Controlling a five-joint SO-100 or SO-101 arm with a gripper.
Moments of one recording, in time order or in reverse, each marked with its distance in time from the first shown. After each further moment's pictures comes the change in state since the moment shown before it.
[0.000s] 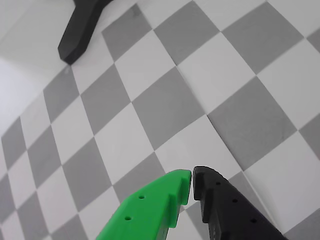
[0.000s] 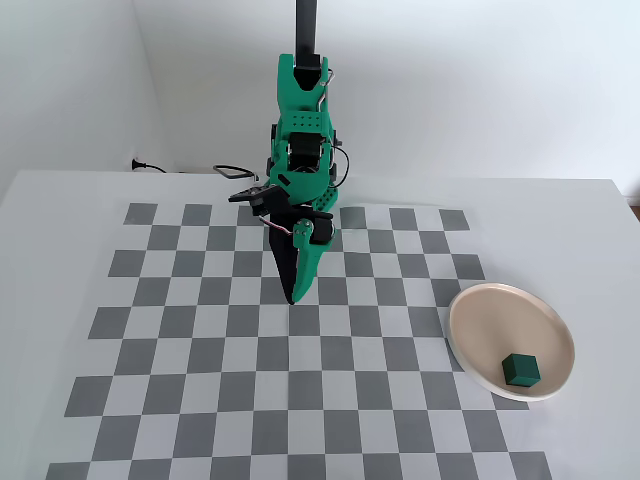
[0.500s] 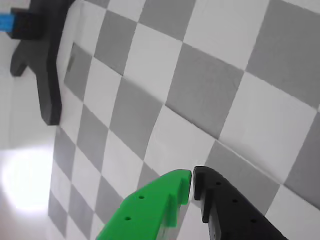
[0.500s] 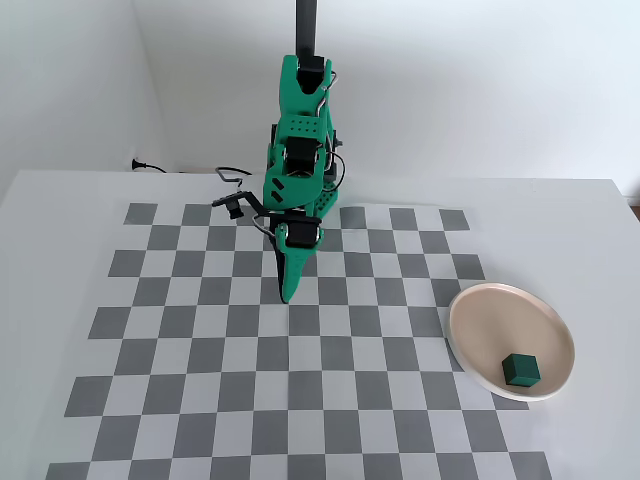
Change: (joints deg) arm 3.5 3.0 4.5 2.3 27.4
